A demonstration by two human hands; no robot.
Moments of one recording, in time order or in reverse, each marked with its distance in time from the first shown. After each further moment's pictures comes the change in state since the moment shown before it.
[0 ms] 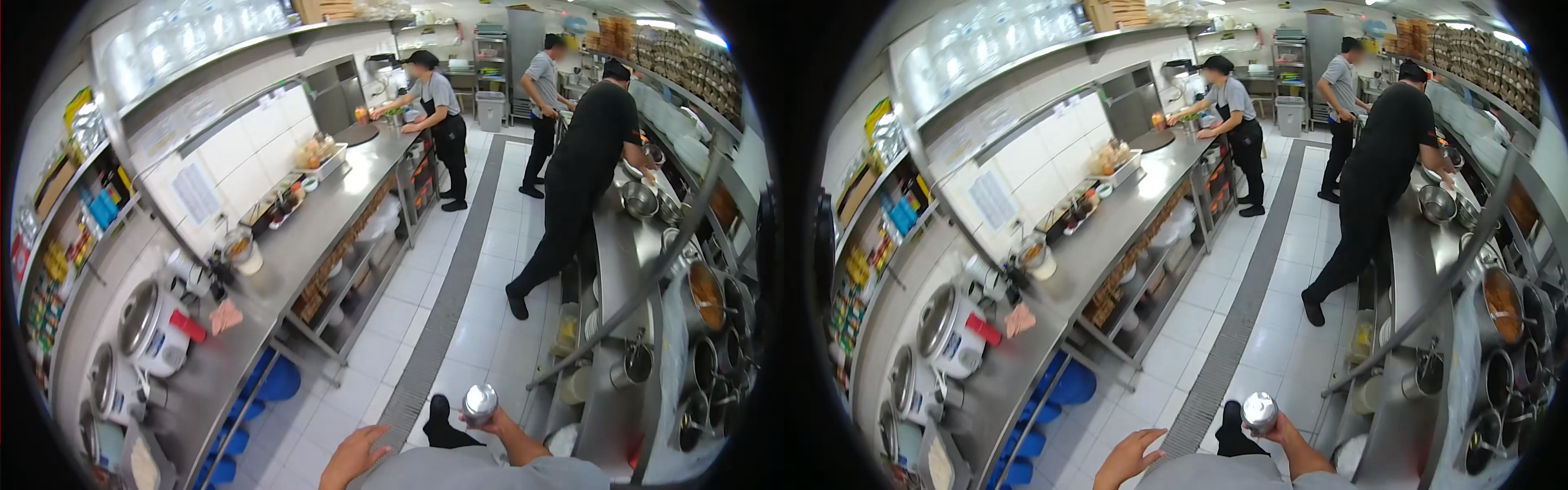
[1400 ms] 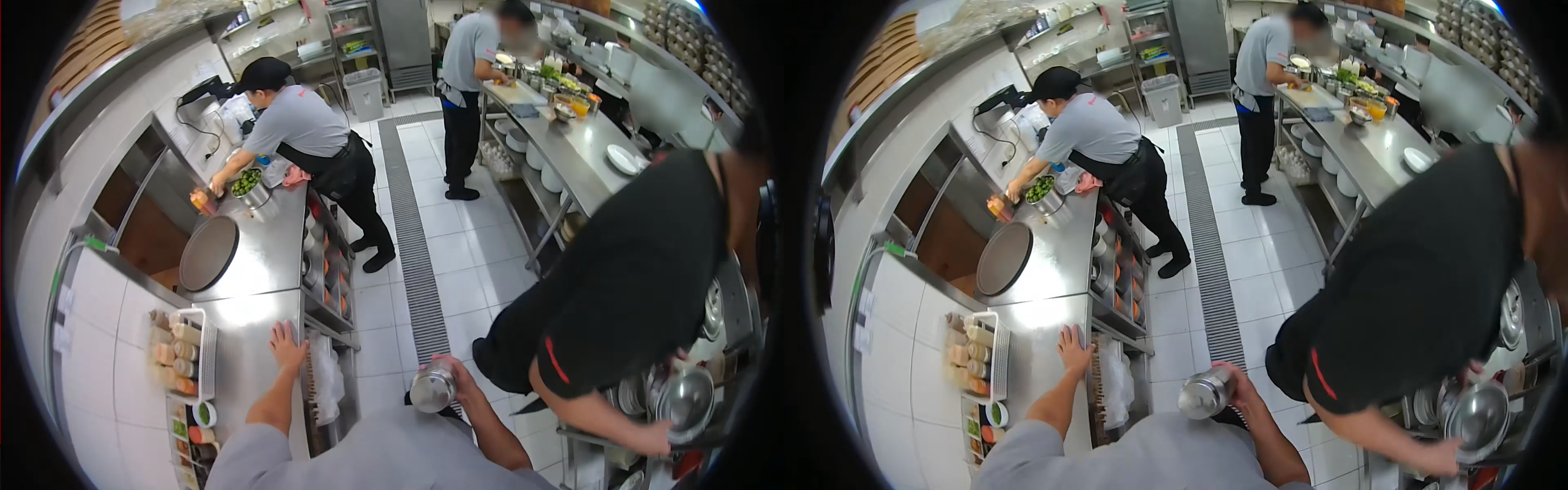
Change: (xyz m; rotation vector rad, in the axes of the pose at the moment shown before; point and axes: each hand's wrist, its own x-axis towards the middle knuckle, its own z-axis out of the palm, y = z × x) left_hand 1.245 -0.387 -0.185 0.416 0.217 -0.059; right_hand 0.519 -0.718 0.250 0.149 0.036 -0.650
